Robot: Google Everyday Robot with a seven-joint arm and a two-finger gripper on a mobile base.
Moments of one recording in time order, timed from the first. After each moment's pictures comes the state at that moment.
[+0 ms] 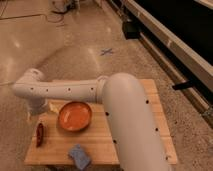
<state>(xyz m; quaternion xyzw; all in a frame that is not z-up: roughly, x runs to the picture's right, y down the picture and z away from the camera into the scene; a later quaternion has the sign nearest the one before) -0.339 0.154 0.751 -0.15 -0.33 -0.77 0.52</state>
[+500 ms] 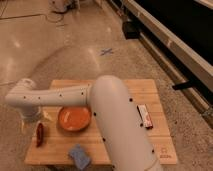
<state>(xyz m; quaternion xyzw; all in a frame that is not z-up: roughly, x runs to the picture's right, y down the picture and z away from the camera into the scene) -0.371 0.196 0.768 -0.15 -0.35 -0.78 0.50</state>
